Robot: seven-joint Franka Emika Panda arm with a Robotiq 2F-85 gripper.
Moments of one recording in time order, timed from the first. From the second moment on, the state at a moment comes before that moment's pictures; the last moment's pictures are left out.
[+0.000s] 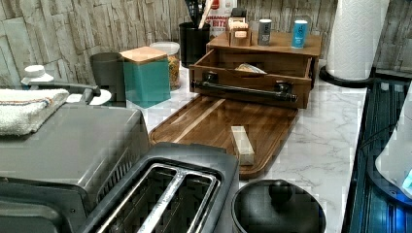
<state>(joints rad) -0.03 0.07 -0.04 -1.86 0.04 0.27 -0.10</state>
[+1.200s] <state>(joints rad) 0.06 0.01 -0.05 -2.12 0.03 0.59 -0.80</state>
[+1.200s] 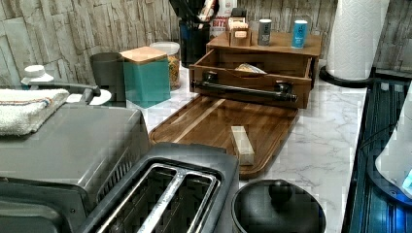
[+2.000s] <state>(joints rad) 0.08 0.00 -0.04 -2.46 -0.17 0.82 -0.85</state>
